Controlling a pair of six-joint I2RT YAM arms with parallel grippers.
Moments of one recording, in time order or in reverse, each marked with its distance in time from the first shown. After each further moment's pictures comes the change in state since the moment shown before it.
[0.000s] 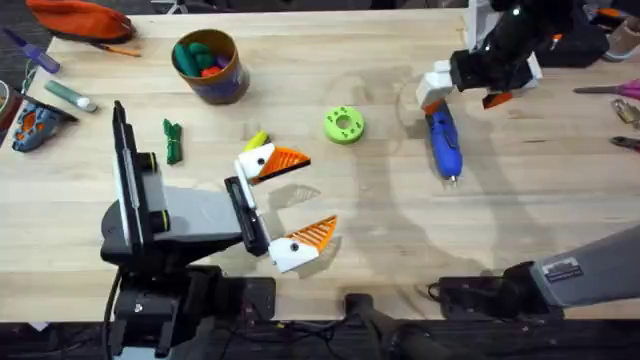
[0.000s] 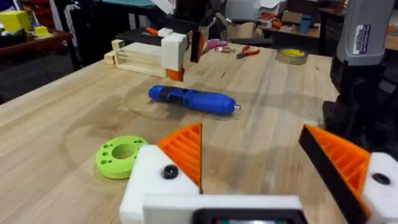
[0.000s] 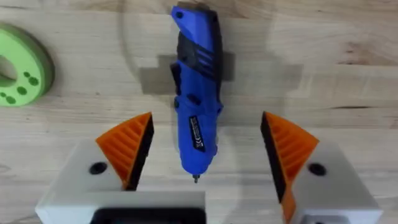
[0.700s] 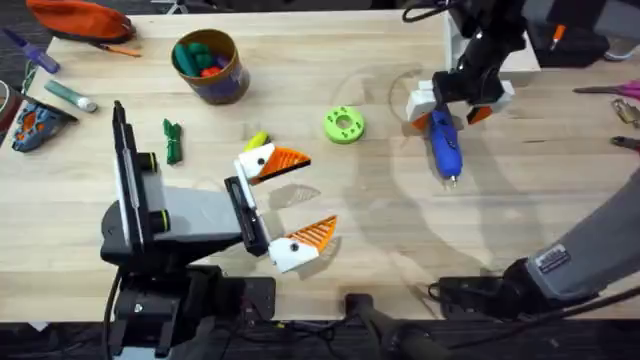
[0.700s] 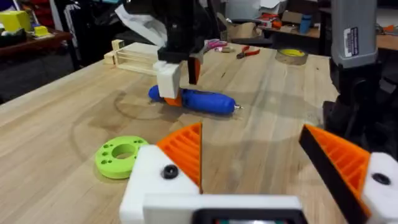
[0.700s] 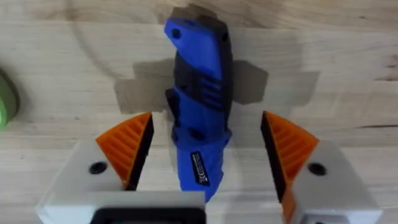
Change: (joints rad) left arm 0.000 0.000 0.000 0.000 0.000 0.000; right arm -0.001 0.175 0.000 0.042 -0.003 0.008
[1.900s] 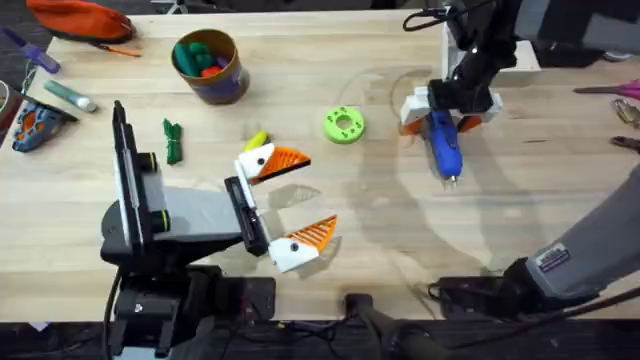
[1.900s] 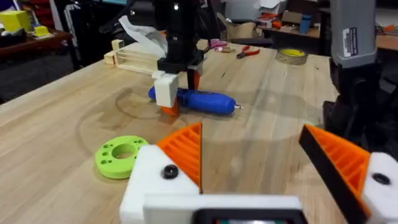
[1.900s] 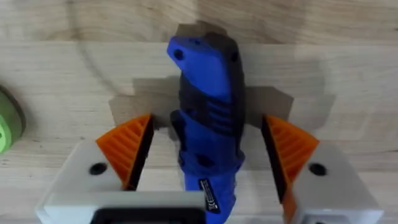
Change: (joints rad) left arm 0.000 0.000 0.000 0.000 0.000 0.000; right arm -0.017 0.014 -0.090 0.142 -0.067 0.011
